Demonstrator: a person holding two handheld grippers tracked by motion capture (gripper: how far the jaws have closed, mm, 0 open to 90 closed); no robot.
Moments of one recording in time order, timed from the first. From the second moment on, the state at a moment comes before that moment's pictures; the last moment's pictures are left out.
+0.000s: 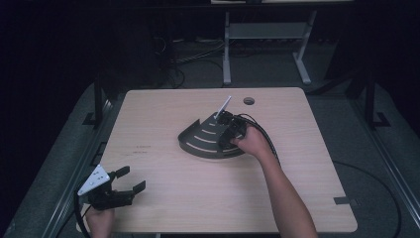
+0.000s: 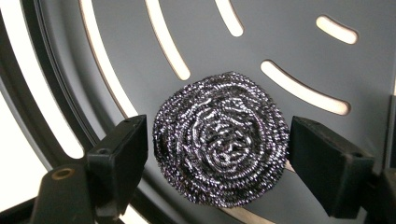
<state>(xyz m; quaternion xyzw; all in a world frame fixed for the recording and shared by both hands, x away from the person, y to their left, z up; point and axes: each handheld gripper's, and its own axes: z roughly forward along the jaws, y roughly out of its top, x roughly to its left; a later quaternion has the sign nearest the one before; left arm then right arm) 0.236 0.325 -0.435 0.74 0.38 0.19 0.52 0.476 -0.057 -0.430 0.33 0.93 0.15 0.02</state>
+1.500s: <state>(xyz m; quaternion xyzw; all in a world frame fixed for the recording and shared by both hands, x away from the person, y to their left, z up) 0.239 0.322 -0.437 0.75 0.38 0.19 0.52 0.450 -0.085 -0.387 0.32 0.93 0.18 0.04</state>
